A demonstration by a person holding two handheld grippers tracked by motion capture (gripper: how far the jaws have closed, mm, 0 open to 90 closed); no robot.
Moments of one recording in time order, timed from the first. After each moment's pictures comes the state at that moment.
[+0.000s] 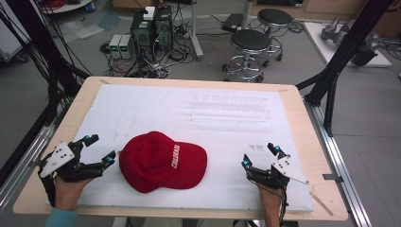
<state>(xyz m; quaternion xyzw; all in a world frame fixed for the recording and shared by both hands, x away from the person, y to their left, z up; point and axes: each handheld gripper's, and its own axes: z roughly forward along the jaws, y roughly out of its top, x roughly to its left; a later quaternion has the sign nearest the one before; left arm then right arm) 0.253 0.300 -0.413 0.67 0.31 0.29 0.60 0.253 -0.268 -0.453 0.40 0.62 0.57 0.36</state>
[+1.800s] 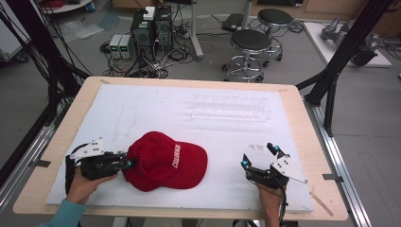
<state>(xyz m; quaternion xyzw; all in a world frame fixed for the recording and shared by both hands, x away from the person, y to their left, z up) 0.277 0.260 -0.418 0.79 0.26 0.08 0.55 0.254 -0.267 -0.453 0.39 0.63 0.56 0.36</state>
